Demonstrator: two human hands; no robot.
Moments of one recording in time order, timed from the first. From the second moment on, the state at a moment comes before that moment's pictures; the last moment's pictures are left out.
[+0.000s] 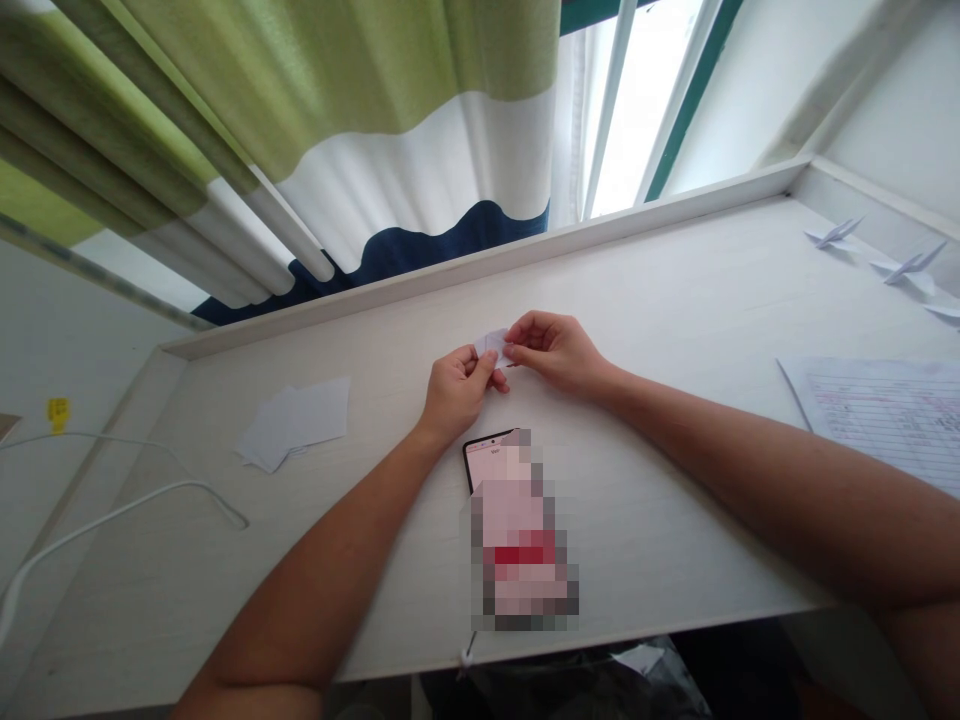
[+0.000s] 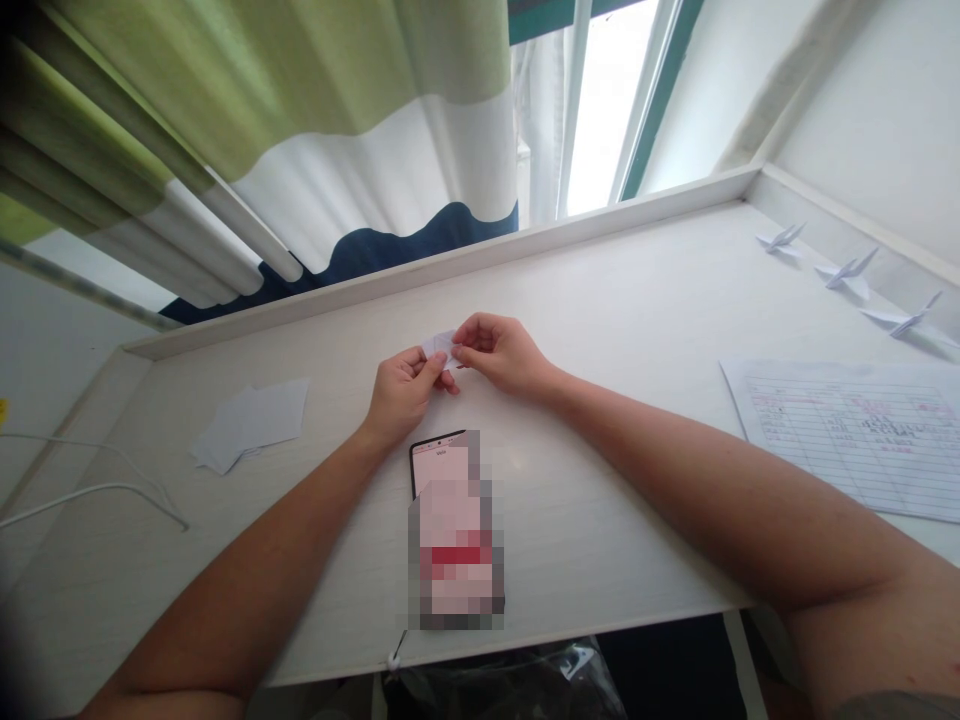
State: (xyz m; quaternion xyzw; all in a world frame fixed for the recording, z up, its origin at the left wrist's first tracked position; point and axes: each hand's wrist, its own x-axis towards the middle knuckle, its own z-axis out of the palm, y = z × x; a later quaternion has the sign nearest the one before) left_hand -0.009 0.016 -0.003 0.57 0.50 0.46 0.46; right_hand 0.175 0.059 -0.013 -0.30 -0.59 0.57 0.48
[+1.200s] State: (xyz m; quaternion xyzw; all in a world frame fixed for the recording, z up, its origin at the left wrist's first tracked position) left_hand -0.007 0.012 0.005 0.56 0.49 0.46 0.48; right_hand 0.178 0.061 -0.009 -0.29 -0.59 0.58 0.48
